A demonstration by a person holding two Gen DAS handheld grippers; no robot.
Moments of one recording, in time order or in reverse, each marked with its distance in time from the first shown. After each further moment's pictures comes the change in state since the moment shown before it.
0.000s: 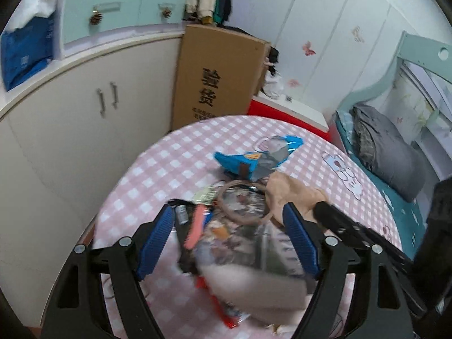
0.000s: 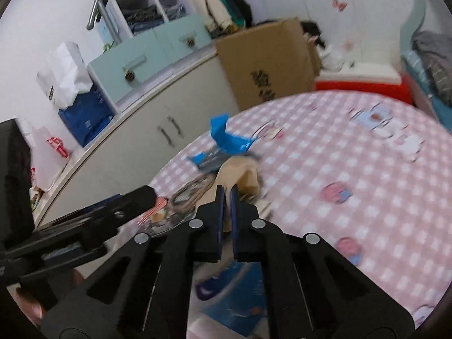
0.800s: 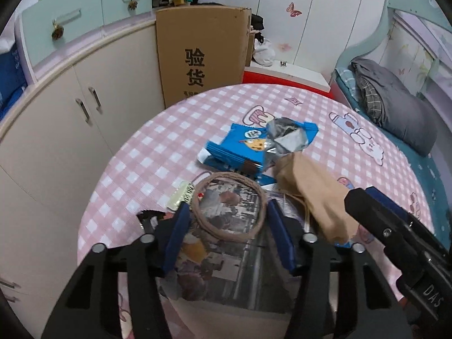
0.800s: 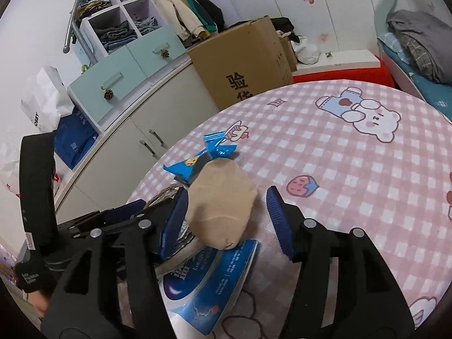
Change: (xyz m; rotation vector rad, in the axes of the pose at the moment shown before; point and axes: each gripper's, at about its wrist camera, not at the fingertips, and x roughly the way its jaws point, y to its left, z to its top) left arm 0.050 -0.023 0.002 0.186 0.106 0.090; right arm 0.004 -0.032 -0.003 0.120 -0.004 -0.043
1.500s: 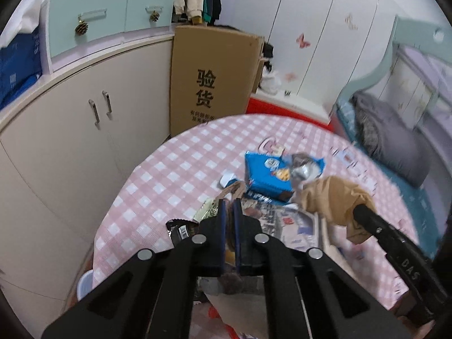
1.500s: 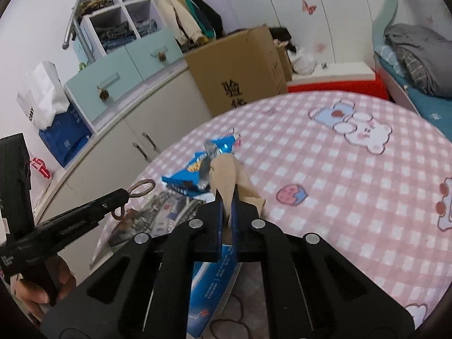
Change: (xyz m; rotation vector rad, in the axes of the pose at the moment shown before) left arm -0.031 0.037 -0.002 -0.128 -0.132 -0.067; right arm -0.006 0.003 0.001 -0.042 -0.056 -0.044
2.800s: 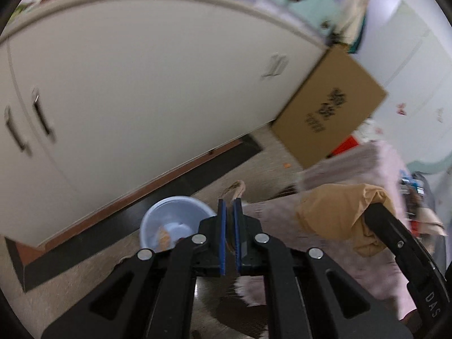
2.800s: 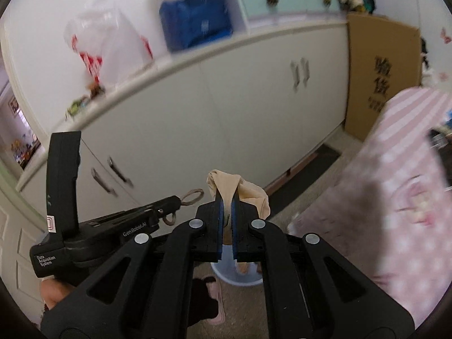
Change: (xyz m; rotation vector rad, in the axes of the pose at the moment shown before) left arm -0.103 0.336 -0.186 -0.542 0.039 0.238; right arm 0.056 0.327 -0.186 -0.431 0.280 0.351
